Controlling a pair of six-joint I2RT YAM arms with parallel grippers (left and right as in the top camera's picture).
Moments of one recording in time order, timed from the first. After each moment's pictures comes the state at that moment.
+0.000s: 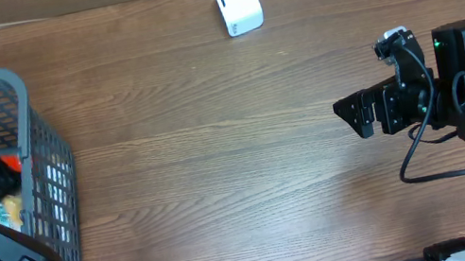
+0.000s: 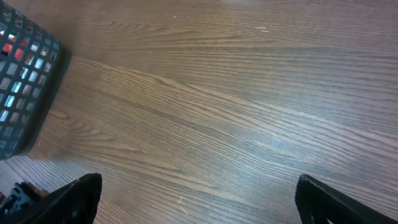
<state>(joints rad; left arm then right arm) 0.79 2.01 1.74 -1.16 0.26 0.24 0.11 1.15 1.24 -1.03 -0.46 -0.01</state>
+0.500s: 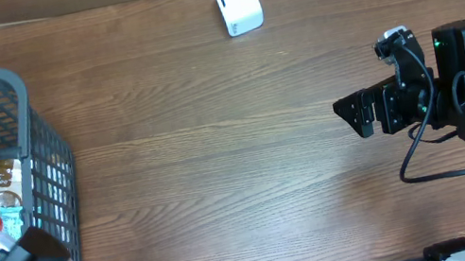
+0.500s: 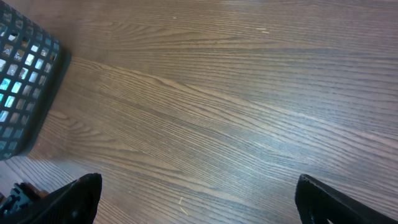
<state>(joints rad) 0.67 2.00 2.61 -1.46 0.28 0.15 0.11 1.15 1.24 -1.03 -0.46 -0.01</state>
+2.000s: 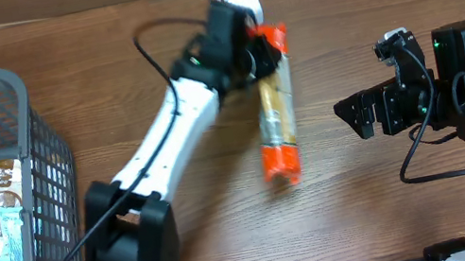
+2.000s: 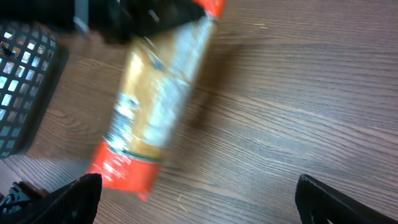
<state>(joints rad) -0.50 1.90 1.51 -0.45 0.25 -0.77 0.11 1.15 1.24 -1.04 -0.46 -0.01</state>
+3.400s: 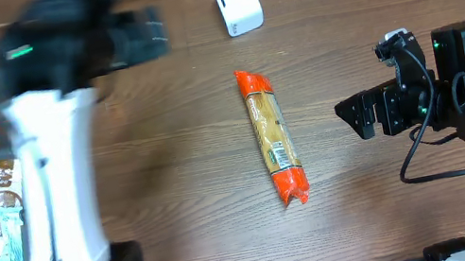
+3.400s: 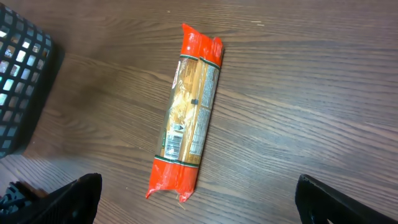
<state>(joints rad) -0.10 1.80 2.37 -1.52 0.00 -0.31 0.11 1.15 1.24 -1.05 -0.45 -0.01</state>
